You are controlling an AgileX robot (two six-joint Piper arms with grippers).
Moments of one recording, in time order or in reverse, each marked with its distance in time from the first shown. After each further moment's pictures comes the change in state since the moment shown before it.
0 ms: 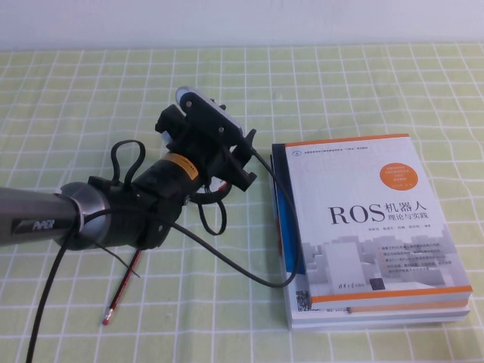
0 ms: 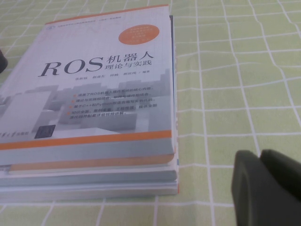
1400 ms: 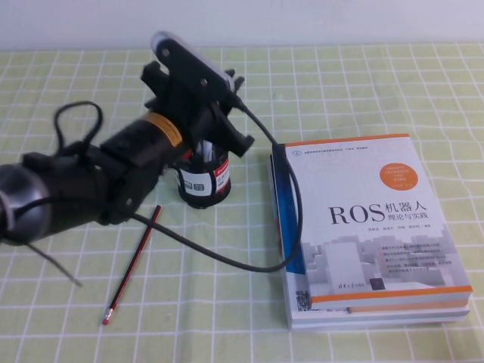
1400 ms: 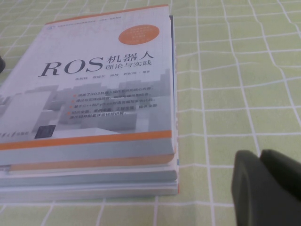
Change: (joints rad) right arm 0.000 0.000 0.000 0.000 0.000 0.000; left arm 0.005 -0.228 -0.002 0.122 0.156 -0.139
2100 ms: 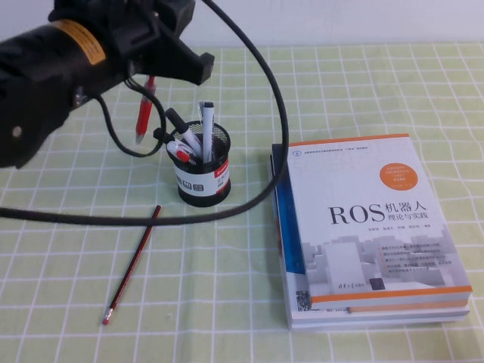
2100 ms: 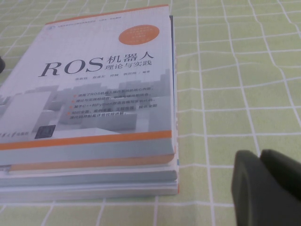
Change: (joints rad) right arm 0.000 0.000 0.000 0.000 0.000 0.000; left arm 0.000 -0.358 -0.142 0.000 0.565 -0.218
